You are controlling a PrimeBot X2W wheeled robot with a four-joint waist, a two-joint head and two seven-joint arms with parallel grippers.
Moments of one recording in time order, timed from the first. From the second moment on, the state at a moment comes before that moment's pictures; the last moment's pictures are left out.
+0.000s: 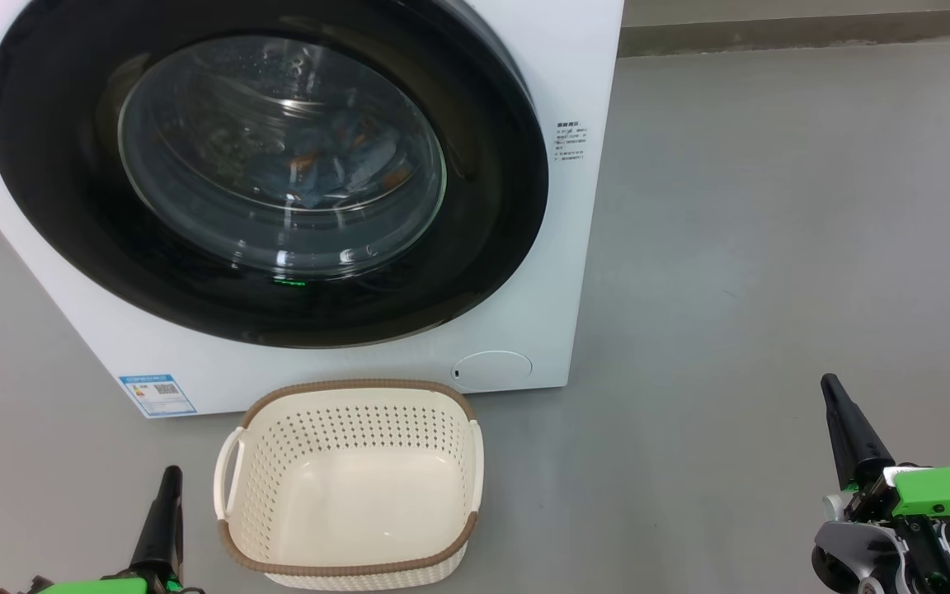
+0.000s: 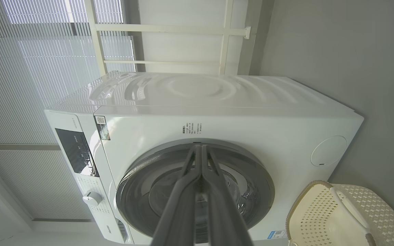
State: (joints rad) left arm -0.07 0.04 0.08 0.28 -1.60 -0.12 0.11; right arm -0.11 -0.04 -0.13 0.28 1.61 0.13 0.11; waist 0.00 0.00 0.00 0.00
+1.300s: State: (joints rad) left arm -0.07 0.04 0.08 0.28 -1.60 -0.12 0.11; right arm -0.11 -0.04 -0.13 0.28 1.61 0.13 0.11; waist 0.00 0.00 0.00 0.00
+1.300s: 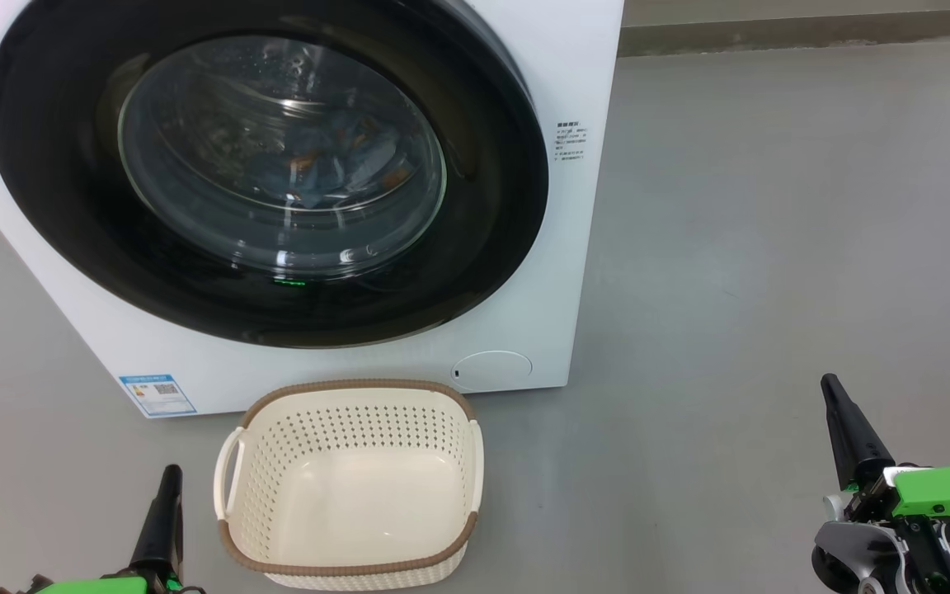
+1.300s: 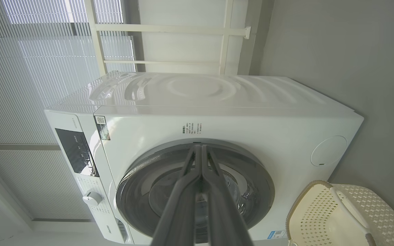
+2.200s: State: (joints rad) left arm -0.07 0.04 0.08 0.28 -1.60 -0.12 0.11; right arm -0.11 -0.04 -0.13 0.28 1.61 0.13 0.11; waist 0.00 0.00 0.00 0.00
